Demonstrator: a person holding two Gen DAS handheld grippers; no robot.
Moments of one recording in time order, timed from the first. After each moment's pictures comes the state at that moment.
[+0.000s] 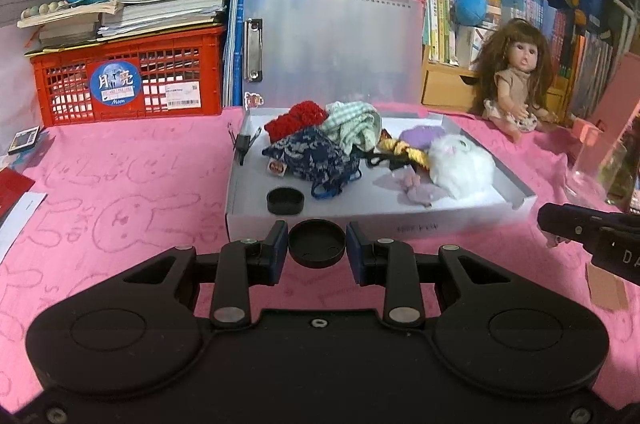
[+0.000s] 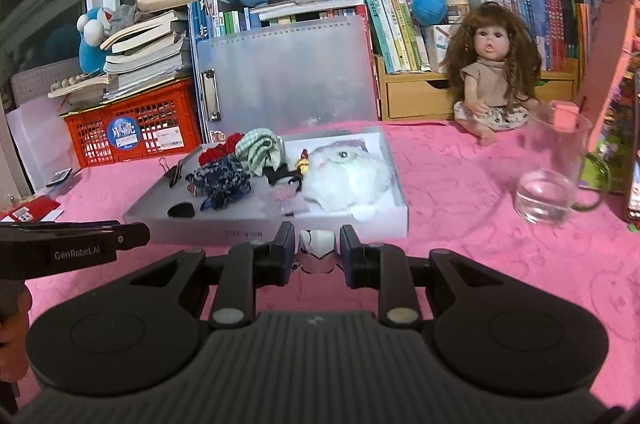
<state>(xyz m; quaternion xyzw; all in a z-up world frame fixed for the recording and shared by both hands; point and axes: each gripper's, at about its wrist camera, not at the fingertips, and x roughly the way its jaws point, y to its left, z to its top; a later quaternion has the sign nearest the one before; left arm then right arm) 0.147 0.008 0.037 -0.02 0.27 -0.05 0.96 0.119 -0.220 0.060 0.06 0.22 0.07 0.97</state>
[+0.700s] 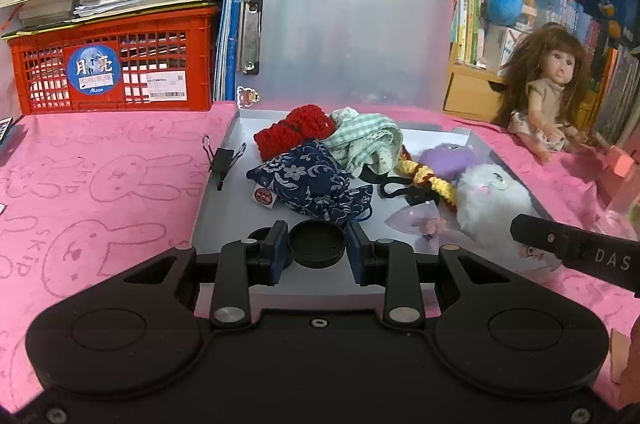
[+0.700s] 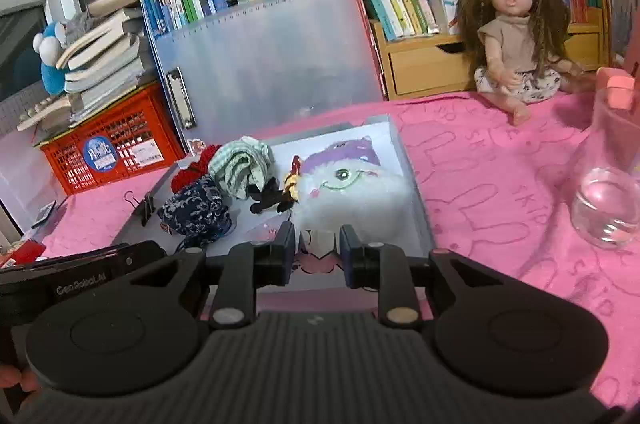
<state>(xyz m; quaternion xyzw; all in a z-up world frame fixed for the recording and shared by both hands) 0.235 -0.005 0.026 -0.04 0.30 -0.03 0.95 0.216 -0.223 0.050 0.11 0.27 0.07 0.95</state>
